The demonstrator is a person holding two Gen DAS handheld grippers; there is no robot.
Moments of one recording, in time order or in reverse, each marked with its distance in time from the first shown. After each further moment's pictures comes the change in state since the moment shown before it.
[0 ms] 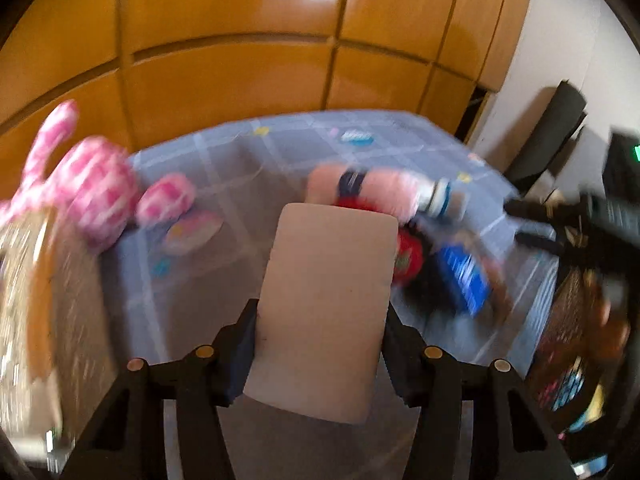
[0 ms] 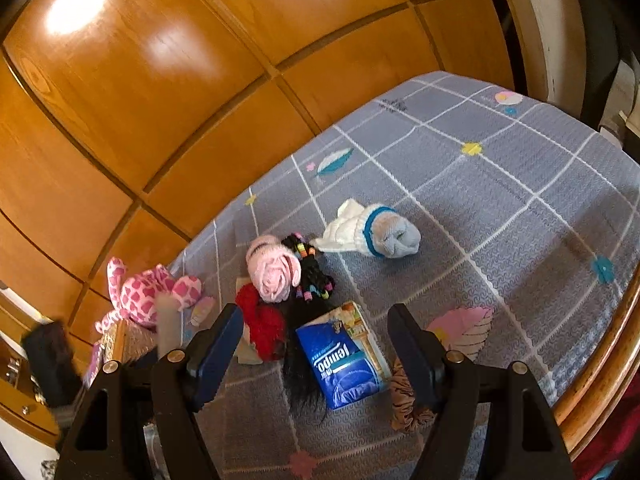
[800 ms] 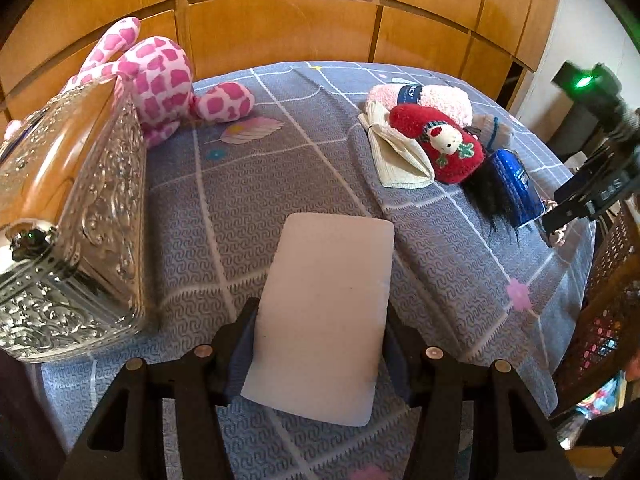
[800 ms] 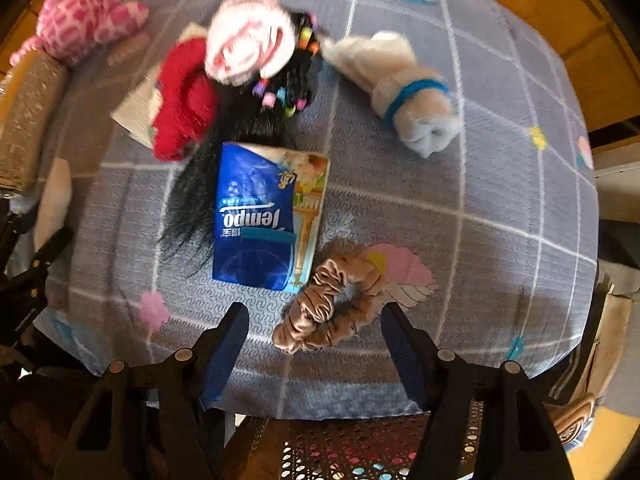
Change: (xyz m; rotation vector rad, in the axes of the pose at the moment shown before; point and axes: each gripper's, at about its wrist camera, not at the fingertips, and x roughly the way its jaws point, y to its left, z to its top) left arm 0.011 0.022 -0.070 -0.045 0.069 0.113; right arm 0.093 0.019 -0.010 -0.625 0.782 -0.422
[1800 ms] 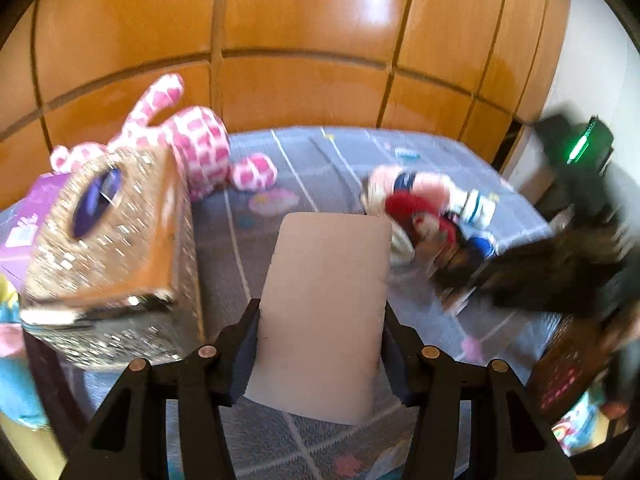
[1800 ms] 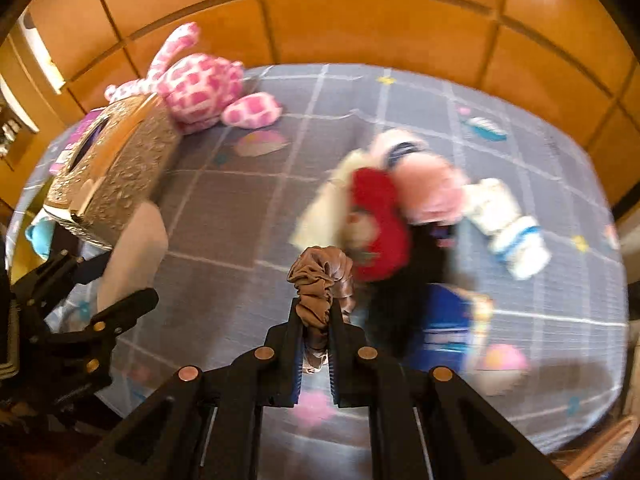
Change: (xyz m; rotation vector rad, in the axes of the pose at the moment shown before) left arm -0.075 0.013 0.021 -0.095 -0.184 -0.019; right arm -0.034 0.105 -0.016 -0.067 -0.473 0.176
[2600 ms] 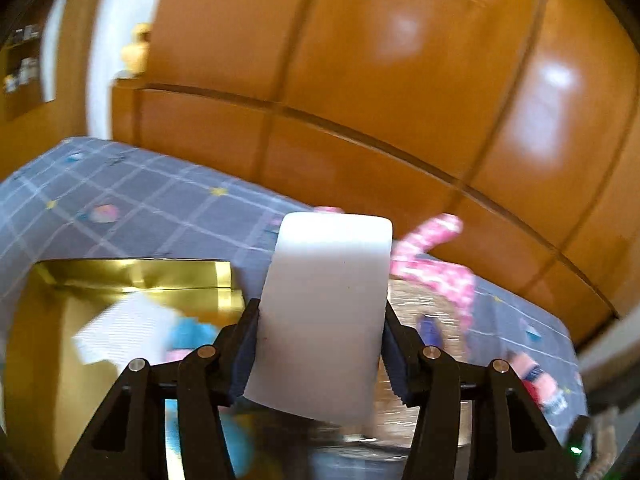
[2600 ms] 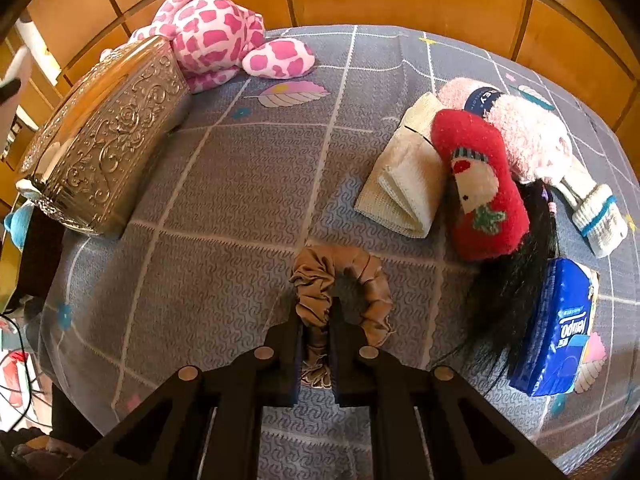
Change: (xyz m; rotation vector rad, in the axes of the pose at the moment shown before) left arm -0.106 0.209 0.024 -0.547 -0.235 0.375; right arm 0.047 0.031 -0.015 0.006 0.015 -0.008
